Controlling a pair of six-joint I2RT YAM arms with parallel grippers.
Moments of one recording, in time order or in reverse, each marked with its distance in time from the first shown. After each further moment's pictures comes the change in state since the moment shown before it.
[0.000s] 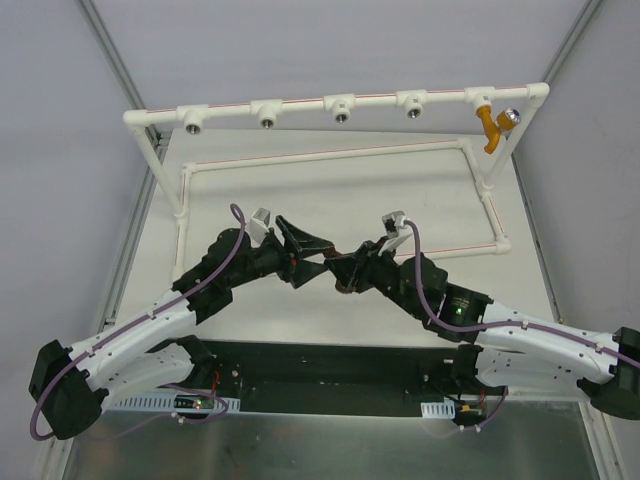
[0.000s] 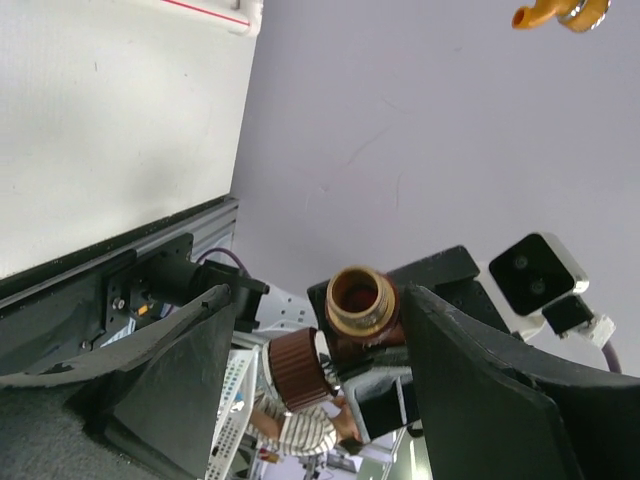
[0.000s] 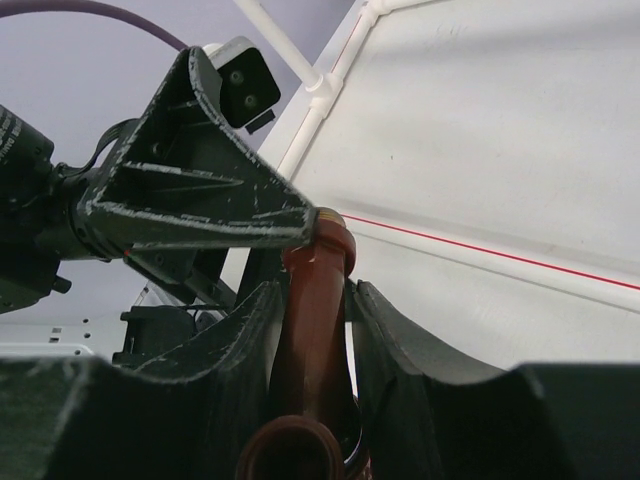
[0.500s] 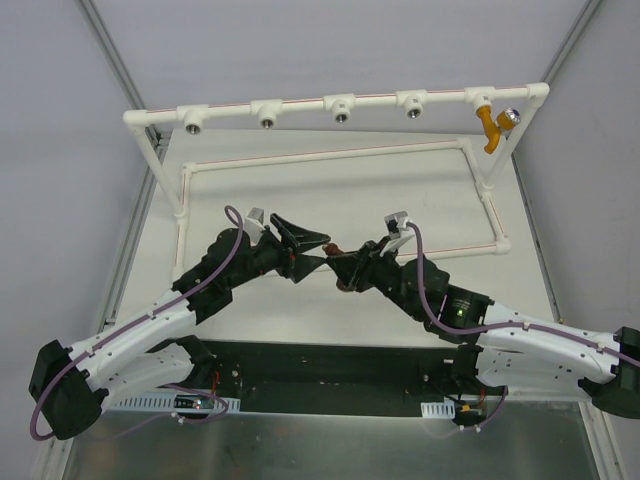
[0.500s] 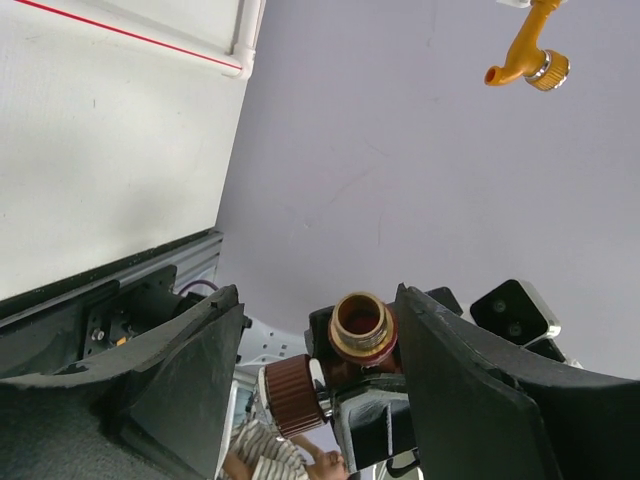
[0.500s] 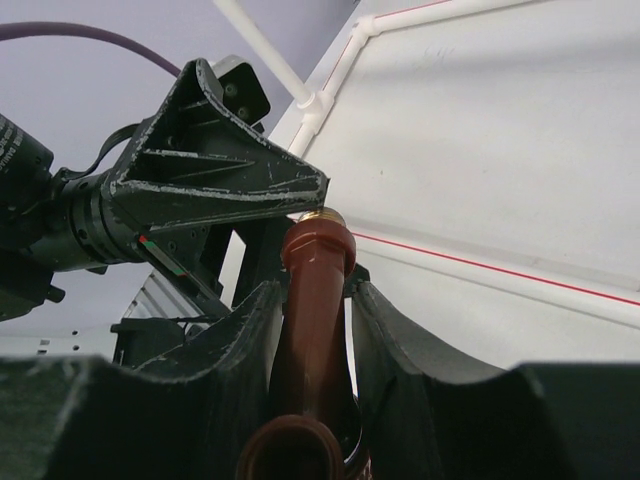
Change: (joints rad) left arm 0.000 0.006 0.000 0.006 -0.105 -0.053; right arm 0.020 -0.009 -0.004 0.008 0.043 -0.025
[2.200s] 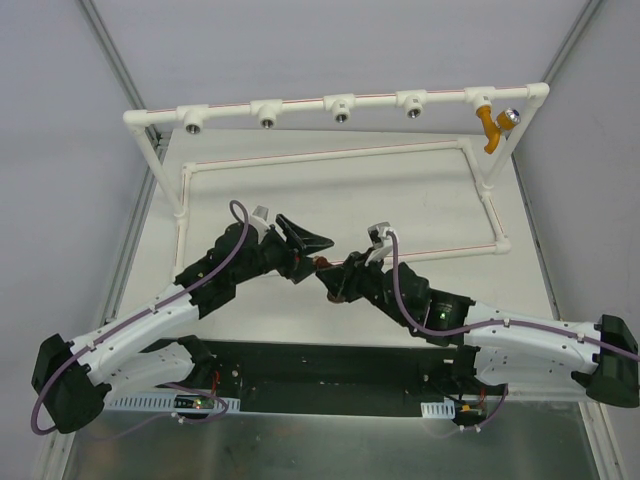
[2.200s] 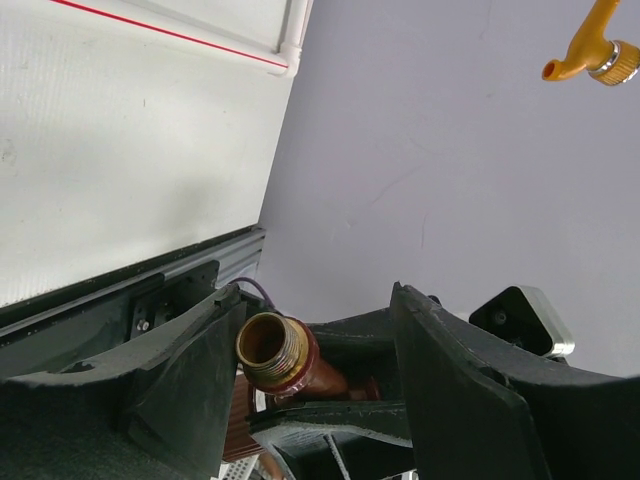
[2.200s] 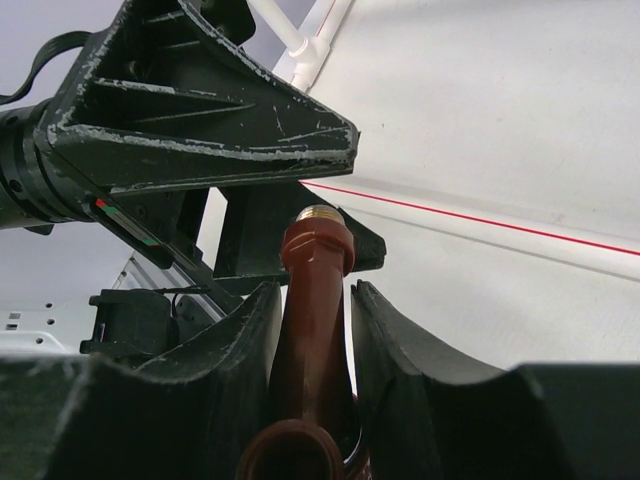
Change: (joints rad) left arm -0.006 0.049 0.068 -0.108 -0.002 0.072; right arm 0.048 0.086 -0.045 0.055 0.015 0.045
